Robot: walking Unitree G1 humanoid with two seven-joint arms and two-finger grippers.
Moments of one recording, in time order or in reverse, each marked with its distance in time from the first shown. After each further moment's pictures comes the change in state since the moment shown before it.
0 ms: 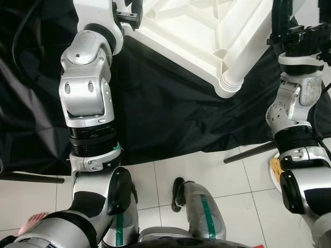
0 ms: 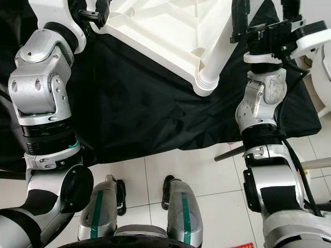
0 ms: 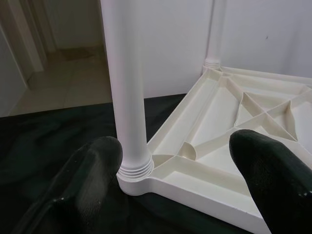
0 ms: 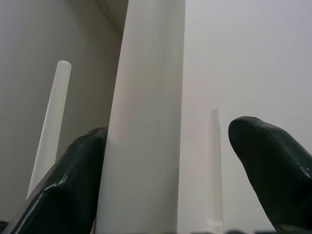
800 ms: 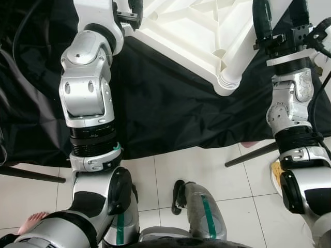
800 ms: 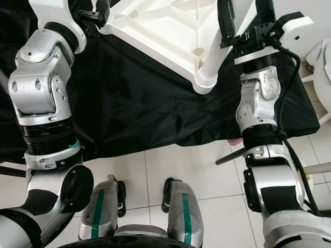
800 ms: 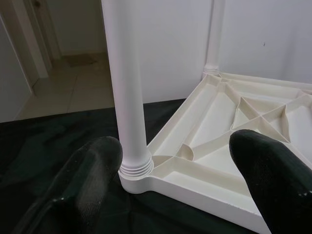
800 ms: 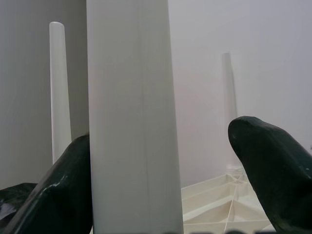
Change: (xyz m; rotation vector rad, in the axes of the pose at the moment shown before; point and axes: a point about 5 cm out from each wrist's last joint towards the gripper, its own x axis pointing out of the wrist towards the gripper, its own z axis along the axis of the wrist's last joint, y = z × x) left arm 0.000 0.000 0.000 0.000 0.000 0.000; right arm -0.003 0.001 -0.023 0.130 0.231 -0.005
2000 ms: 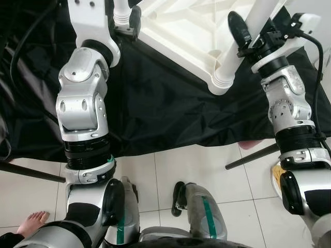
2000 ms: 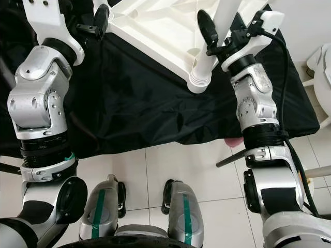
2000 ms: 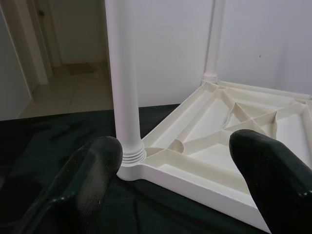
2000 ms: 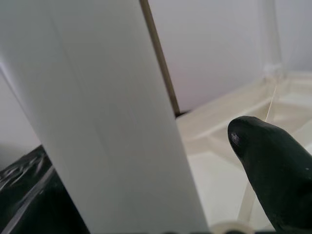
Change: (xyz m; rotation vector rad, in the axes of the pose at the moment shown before) left arm -0.013 0.003 -0.015 -0.030 -0.036 -0.056; right arm 0.003 0.014 -0.030 0.261 0.387 0.009
